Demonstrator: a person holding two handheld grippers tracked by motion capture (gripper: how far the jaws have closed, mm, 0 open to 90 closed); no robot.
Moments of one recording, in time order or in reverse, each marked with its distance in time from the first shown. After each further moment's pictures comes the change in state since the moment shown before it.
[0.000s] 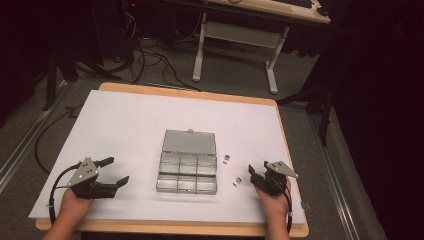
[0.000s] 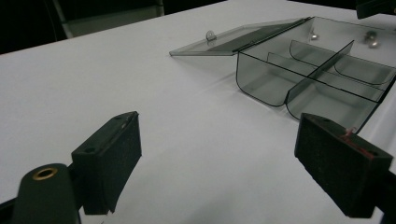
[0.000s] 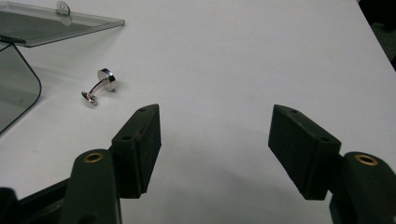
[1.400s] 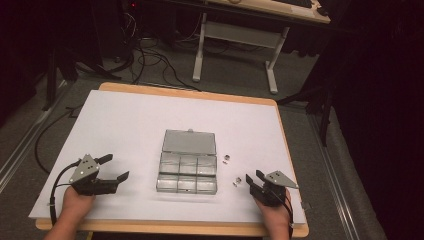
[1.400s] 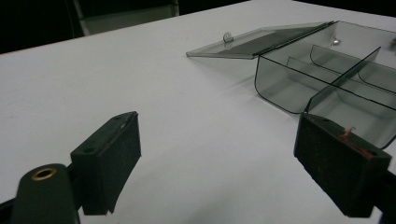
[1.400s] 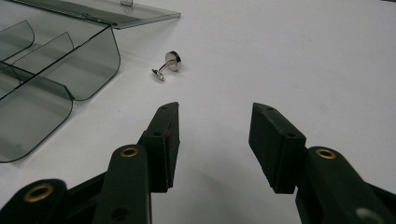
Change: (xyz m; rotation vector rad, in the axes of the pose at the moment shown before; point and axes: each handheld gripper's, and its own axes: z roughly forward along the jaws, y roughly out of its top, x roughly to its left) left arm 0.003 0.002 0.004 -0.002 0.051 -0.028; right arm 0.022 -0.009 -0.033 0.005 0.109 -0.059
